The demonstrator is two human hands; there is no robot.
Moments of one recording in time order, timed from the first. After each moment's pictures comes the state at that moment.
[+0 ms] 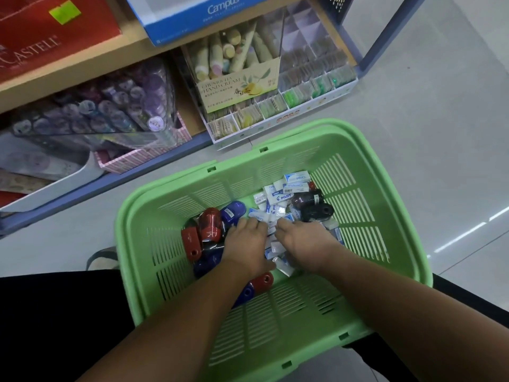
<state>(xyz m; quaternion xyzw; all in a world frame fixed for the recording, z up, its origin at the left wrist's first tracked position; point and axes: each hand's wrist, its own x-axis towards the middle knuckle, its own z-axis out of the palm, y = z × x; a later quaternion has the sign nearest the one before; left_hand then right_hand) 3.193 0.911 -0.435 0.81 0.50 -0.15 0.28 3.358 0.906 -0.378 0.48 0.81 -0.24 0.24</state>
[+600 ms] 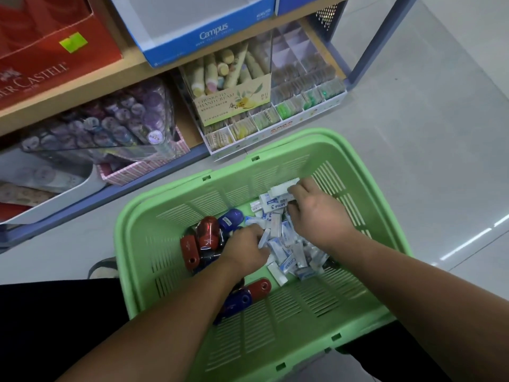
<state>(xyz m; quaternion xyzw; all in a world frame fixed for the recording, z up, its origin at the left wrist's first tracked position) 3.194 0.926 -0.426 0.66 0.57 -0.05 0.49 3.386 0.937 -0.359 0.68 0.71 -0.19 0.00</state>
